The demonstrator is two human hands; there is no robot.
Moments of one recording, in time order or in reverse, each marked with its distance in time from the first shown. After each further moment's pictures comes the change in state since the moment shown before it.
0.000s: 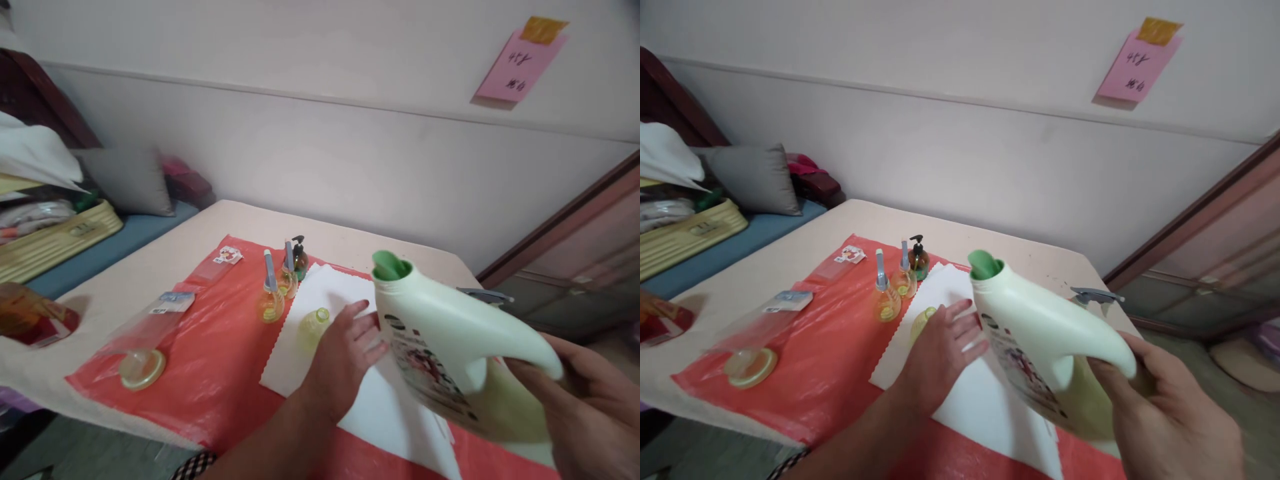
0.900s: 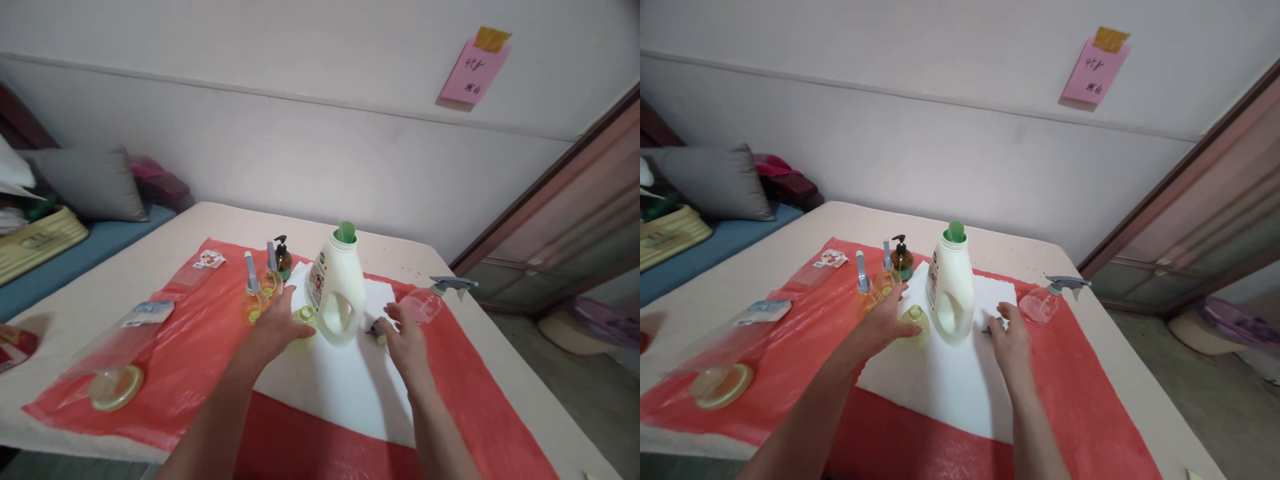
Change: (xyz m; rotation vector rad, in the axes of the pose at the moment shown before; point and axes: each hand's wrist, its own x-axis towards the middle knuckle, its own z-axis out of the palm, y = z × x) left_hand 0.018 0.085 -0.057 1.754 0.242 0.078; right_hand -0.037 0.032 0.128 0.294 -0.521 0.273
